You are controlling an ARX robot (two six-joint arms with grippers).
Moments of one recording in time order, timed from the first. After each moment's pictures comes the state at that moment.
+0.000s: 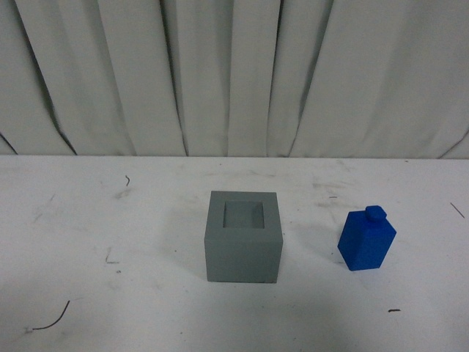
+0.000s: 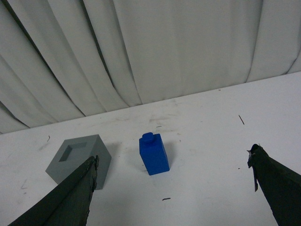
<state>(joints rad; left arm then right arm) 0.00 0.01 0.01 0.00 0.00 0.00 -0.07 0.04 0.02 -0.06 -0.17 0.22</state>
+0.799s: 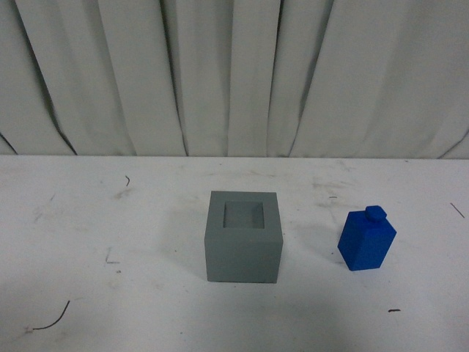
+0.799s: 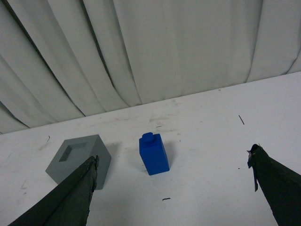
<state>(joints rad) 0.00 0.01 0.01 0.00 0.00 0.00 -0.07 0.04 0.02 -0.06 -0.17 0.22</state>
